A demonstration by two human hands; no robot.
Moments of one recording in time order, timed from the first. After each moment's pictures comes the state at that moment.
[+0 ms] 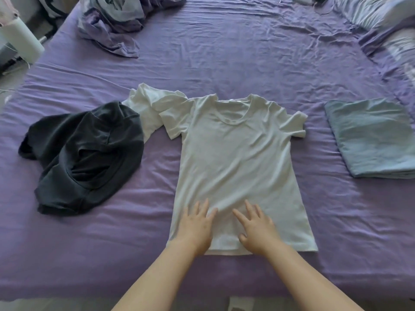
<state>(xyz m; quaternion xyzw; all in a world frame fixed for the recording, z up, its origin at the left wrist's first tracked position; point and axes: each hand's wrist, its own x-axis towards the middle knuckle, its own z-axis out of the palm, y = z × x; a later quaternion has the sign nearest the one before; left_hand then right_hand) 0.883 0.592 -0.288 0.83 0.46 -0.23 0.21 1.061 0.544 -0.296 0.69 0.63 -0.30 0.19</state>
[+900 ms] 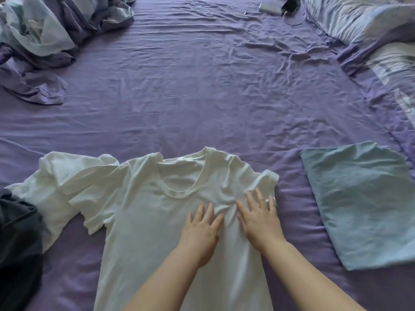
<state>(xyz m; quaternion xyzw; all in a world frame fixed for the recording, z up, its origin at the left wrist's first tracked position) 1.106 0.808 -0.320 0.85 0.41 -0.23 0.21 1.276 0.769 -0.326 0.74 0.65 -0.14 0.09</state>
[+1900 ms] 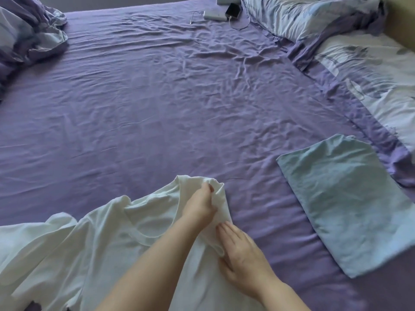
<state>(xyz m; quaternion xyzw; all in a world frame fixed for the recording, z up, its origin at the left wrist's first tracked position) 1.202 0.937 -0.327 0.78 0.47 -0.04 0.42 1.260 0.770 -0.315 0.73 0.66 -0.15 -0.09</state>
